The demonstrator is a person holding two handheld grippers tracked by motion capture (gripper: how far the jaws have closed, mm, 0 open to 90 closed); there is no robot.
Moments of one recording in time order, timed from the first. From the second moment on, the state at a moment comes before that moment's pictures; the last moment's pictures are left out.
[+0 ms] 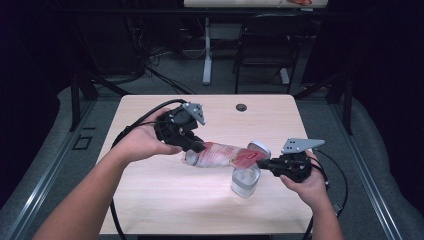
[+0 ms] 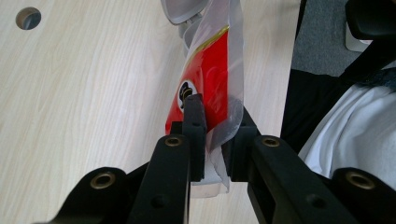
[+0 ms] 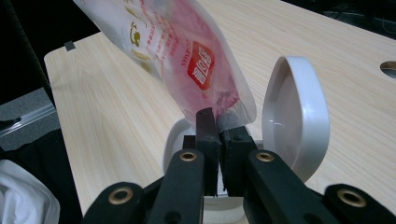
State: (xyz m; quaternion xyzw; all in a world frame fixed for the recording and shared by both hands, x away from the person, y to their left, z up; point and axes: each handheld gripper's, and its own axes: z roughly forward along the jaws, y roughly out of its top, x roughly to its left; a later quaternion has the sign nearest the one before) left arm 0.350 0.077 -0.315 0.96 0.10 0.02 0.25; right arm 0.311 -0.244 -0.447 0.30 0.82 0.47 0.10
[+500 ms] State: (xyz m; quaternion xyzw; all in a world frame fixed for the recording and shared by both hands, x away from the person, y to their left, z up) left arm 0.350 0.075 -0.313 0.96 0.09 0.02 0.25; right arm 0.310 -0.244 -0.447 0.30 0.83 0.47 0.10
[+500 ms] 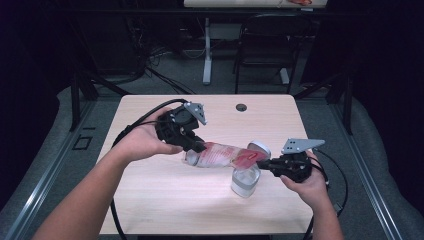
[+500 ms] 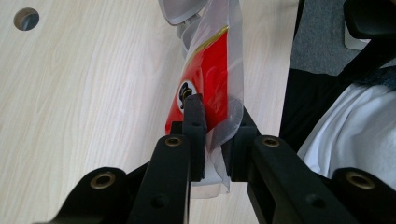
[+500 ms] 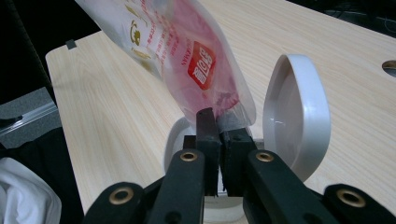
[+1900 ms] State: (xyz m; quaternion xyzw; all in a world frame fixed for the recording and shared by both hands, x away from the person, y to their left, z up) left arm 0.350 0.072 -0.309 0.96 0.09 0.01 0.25; right arm 0.305 -0.250 -0.443 0.29 0.83 0.47 0.08
